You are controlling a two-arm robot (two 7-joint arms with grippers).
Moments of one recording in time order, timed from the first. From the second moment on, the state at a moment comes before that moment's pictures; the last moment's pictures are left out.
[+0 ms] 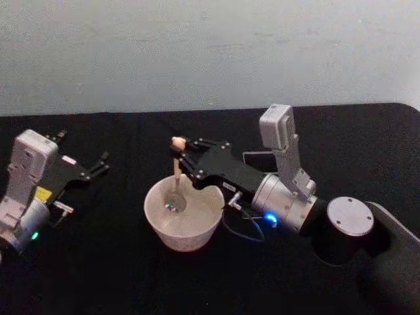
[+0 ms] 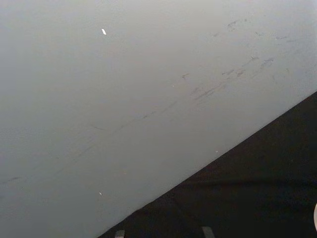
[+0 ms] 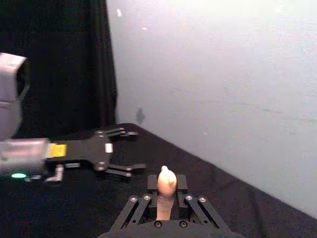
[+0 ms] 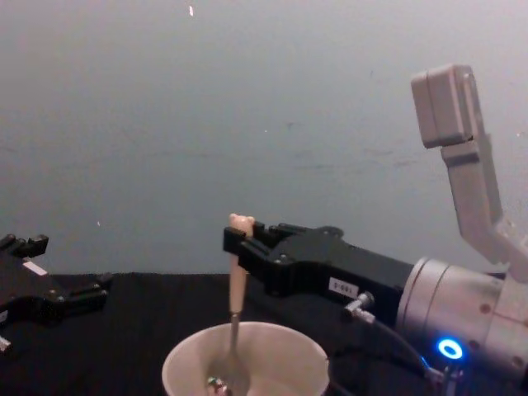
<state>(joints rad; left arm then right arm) -0.20 0.60 0.45 -1.41 -0.25 -0.12 0.03 0.38 0.23 -0.54 -1.26 0.40 -0.16 0.52</state>
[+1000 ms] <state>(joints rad) -0.20 0.60 0.45 -1.41 -0.25 -0.12 0.03 0.26 0.35 -0.50 -1.45 0.39 -0.12 0.58</state>
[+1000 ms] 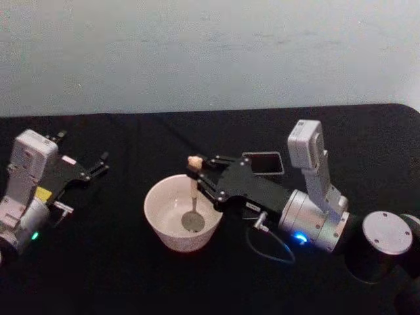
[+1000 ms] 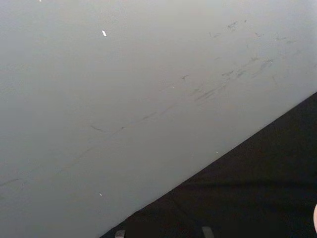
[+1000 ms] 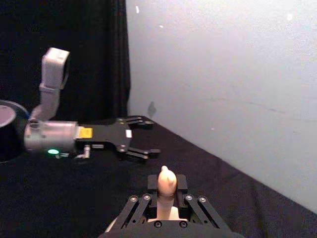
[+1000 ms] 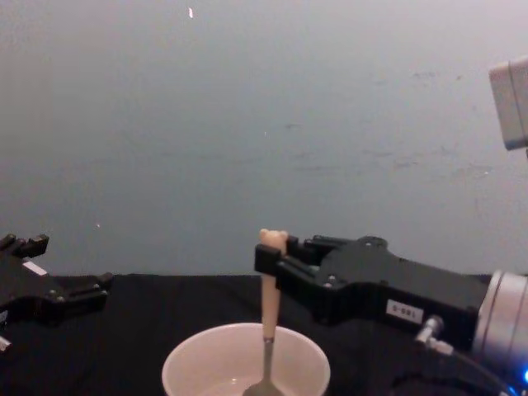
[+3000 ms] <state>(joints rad) -0.20 0.60 0.45 -1.41 -0.25 -0.12 0.03 0.26 0.35 -0.52 -1.44 0.47 -0.07 0.60</state>
